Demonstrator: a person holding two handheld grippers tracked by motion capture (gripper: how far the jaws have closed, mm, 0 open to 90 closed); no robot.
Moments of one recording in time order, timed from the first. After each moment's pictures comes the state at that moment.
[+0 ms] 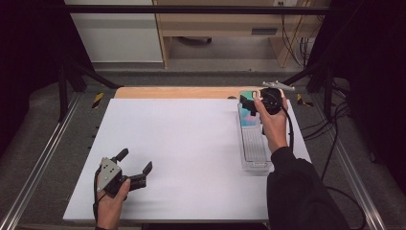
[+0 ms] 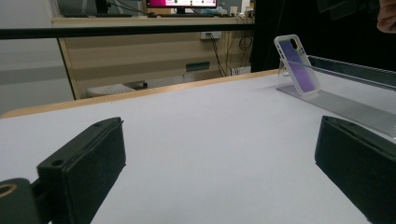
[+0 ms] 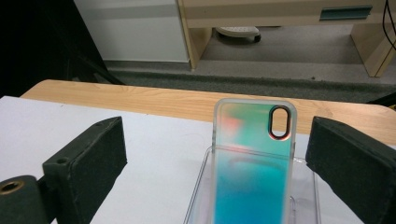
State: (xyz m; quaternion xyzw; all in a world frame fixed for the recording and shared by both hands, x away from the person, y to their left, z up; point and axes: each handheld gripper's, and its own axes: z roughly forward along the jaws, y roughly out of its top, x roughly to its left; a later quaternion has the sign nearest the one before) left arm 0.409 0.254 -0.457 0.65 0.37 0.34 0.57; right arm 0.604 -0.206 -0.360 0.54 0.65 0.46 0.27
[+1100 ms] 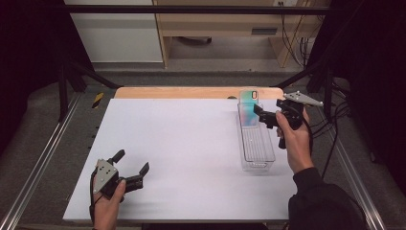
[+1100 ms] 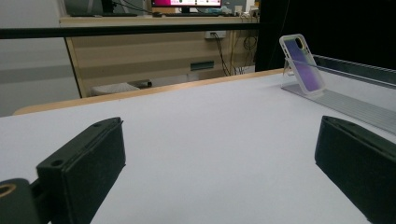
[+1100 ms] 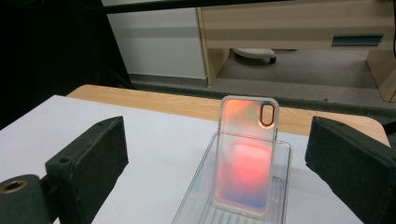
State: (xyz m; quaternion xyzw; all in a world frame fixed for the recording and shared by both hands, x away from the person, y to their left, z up) left arm 0.402 0.262 -0.455 0.65 0.38 0.34 0.57; right arm 0.535 -0.242 -0.340 0.49 0.65 0.51 0.27
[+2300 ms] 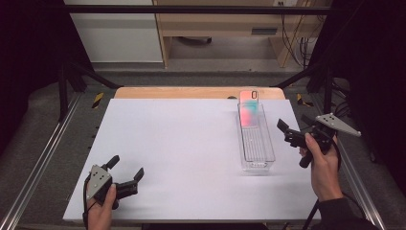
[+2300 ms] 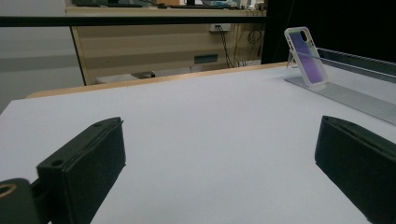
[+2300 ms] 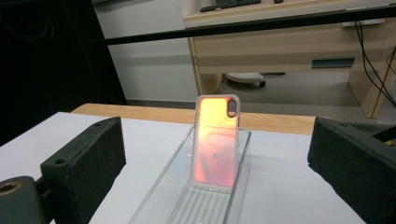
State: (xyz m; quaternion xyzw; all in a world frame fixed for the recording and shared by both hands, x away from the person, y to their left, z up) left arm 0.389 0.274 -0.460 0.65 0.40 0.33 0.56; right arm 0.470 -0.298 -0.354 0.48 0.61 0.55 0.31
